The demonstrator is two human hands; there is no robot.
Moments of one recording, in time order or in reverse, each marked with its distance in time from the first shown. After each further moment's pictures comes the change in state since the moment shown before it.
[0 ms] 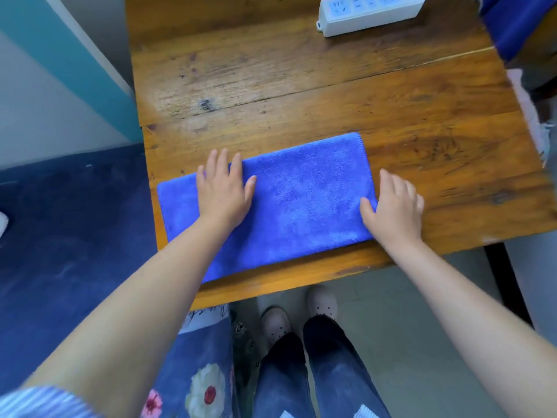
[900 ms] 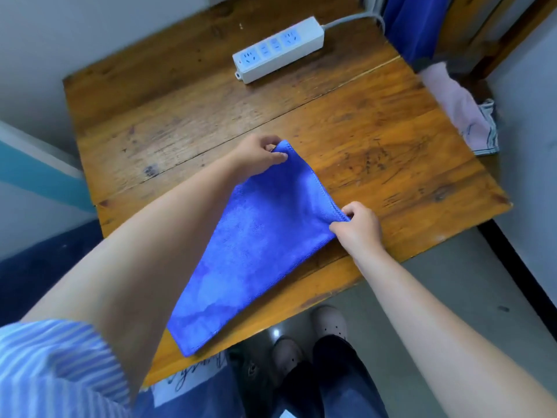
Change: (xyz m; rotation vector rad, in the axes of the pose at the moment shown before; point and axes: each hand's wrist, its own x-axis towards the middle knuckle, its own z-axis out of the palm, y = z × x) left_hand 0.101 0.158 -0.059 -0.615 -0.480 0.176; right_hand 0.014 0.025 -0.020 0.700 -0.106 0.447
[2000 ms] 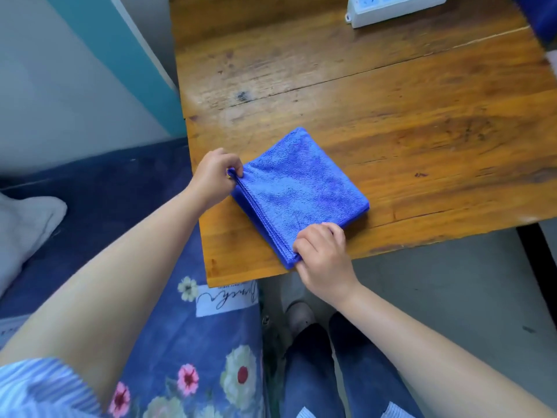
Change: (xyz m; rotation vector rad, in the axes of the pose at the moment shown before) left_hand -0.163 -0.190 -0.051 0.326 0.406 -0.021; right_hand -0.148 0.019 0.124 -0.411 0.016 -1.204
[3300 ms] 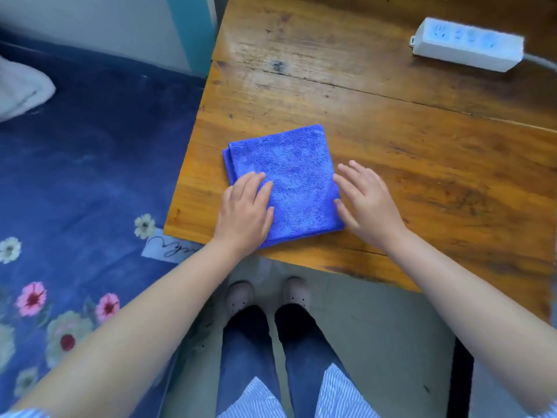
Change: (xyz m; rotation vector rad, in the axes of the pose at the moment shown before) left_hand -0.081 0.077 0.094 0.336 0.392 -0.081; right_hand 0.079 0.133 -0.050 -0.100 -0.322 -0.356
